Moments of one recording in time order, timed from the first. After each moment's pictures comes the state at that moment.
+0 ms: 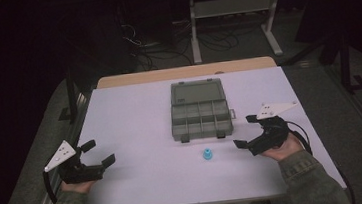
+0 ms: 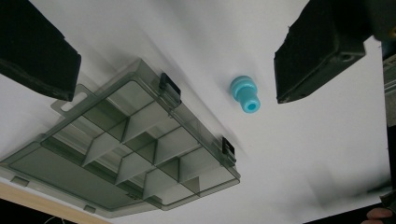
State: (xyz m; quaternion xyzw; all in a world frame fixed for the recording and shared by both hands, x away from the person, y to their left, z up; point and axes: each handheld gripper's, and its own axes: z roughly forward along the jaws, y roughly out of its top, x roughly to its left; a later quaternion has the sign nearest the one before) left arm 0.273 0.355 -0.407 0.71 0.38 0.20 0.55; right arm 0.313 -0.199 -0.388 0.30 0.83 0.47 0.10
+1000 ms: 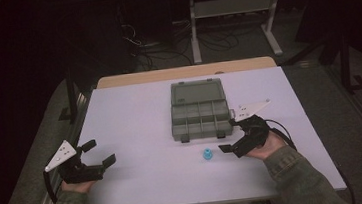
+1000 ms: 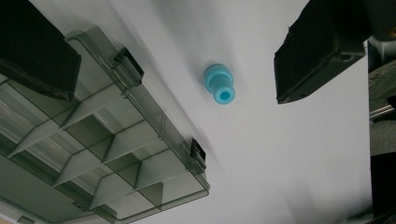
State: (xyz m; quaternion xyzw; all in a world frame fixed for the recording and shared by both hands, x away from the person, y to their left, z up) left arm 0.274 0.353 -0.407 0.72 0.38 0.20 0.55; right arm 0.326 -0.155 -0.389 0.26 0.86 0.43 0.06
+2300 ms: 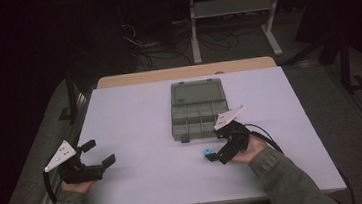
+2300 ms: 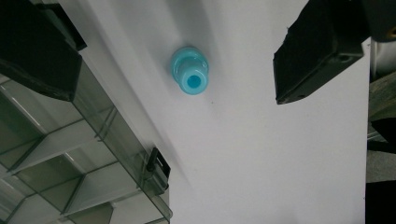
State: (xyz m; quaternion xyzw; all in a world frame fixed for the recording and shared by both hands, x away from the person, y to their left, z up) left arm 0.273 0.354 -0.407 0.72 0.38 0.20 0.55; right arm 0.334 -0.111 -0.413 0.23 0.89 0.39 0.01
